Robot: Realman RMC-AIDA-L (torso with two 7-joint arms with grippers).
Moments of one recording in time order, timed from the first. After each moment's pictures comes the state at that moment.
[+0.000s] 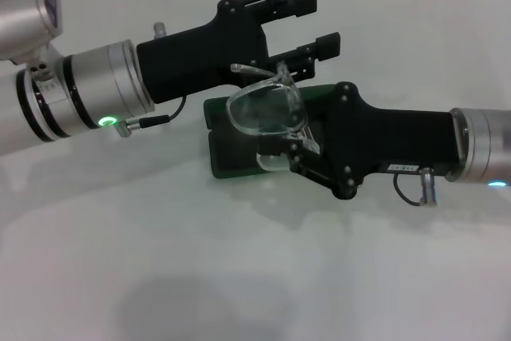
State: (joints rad) left arm -0.62 -2.08 1.15 0.49 1.26 1.53 -1.07; right arm 0.64 2.02 -1.52 -0.41 -1.05 -1.62 0.81
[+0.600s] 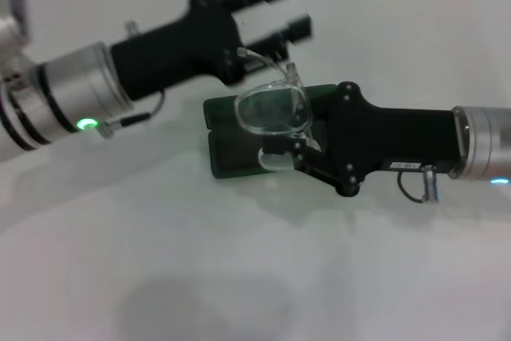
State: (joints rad) left arm -0.56 -2.08 1.13 0.49 1.19 1.53 -1.02; right arm 0.64 2.01 -1.53 -0.42 -1.06 -1.59 0.82
